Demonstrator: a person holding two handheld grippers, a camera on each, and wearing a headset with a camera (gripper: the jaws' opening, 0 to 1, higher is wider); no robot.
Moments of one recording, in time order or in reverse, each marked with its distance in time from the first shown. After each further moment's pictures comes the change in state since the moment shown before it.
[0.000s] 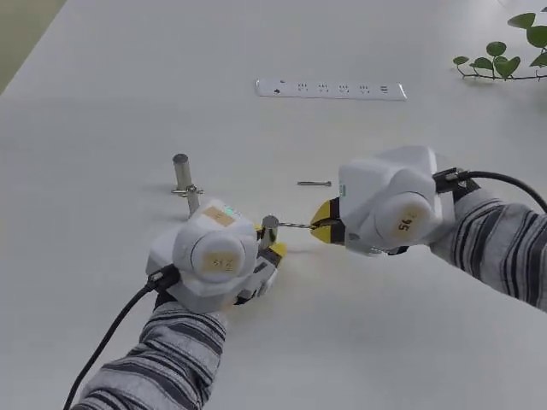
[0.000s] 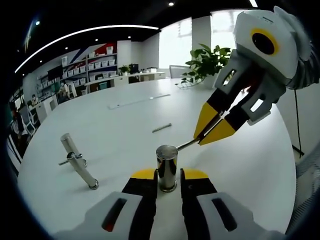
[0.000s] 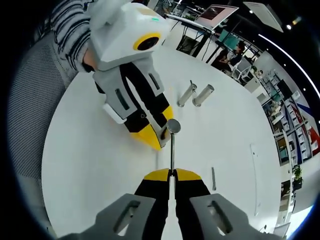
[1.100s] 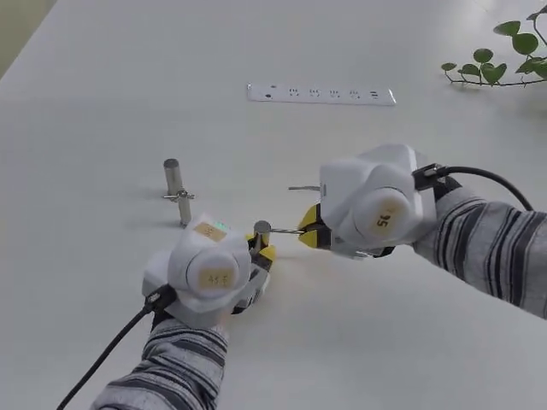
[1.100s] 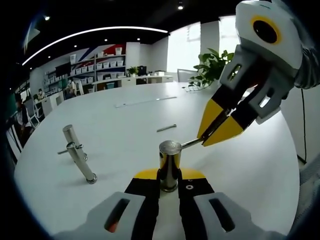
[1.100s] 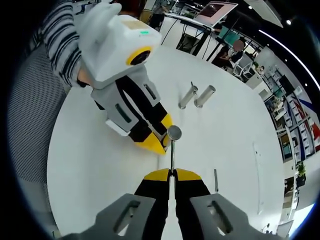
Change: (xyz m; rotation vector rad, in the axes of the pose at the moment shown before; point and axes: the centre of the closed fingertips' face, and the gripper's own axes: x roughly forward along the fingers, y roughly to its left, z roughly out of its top) left arm 0.004 0.003 -0.004 -0.056 -0.042 0.049; right arm 0.000 0.001 0.011 0.038 0.005 0.028
